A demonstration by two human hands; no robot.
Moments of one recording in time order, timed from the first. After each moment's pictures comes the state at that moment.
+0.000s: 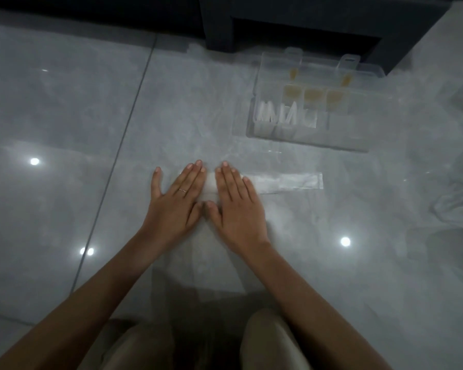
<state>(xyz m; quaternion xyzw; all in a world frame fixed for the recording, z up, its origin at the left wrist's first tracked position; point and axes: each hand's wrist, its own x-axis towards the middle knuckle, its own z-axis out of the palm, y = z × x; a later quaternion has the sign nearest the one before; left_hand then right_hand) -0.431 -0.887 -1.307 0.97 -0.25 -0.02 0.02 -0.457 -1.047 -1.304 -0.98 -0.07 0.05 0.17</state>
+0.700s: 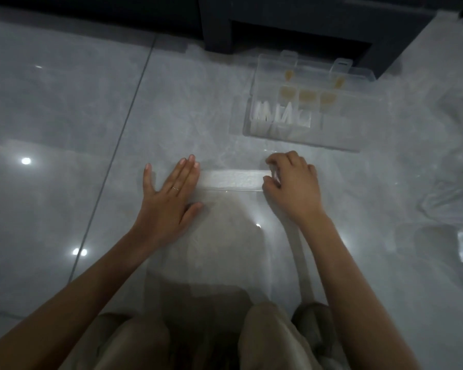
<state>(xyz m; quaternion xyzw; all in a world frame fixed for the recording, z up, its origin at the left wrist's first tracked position) -0.438 -0.884 -1.294 0.97 -0.25 0.00 0.02 -0.429 -1.146 -1.274 -0.98 0.03 0.03 0.20</state>
